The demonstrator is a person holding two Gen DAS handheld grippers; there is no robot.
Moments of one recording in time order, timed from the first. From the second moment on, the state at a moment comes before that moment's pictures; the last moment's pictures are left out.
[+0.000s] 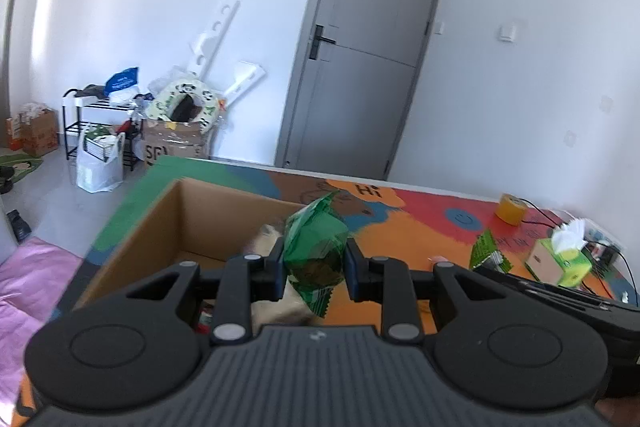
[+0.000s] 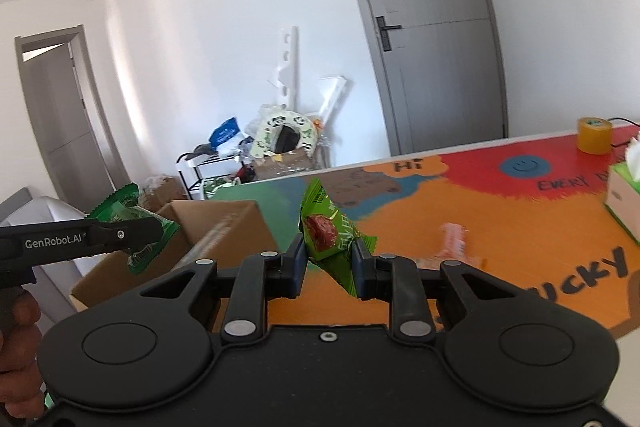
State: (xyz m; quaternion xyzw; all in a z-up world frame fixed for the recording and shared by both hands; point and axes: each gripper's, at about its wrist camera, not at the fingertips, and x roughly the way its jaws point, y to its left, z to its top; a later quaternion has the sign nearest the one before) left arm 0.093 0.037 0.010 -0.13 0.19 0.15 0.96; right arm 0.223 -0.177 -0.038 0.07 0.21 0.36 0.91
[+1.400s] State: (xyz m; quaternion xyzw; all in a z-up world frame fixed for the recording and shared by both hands) left arm 0.071 0.170 0.001 -0.20 0.20 0.19 0.94; right arm 0.194 -0.027 -0.001 0.00 0.20 0.43 0.88
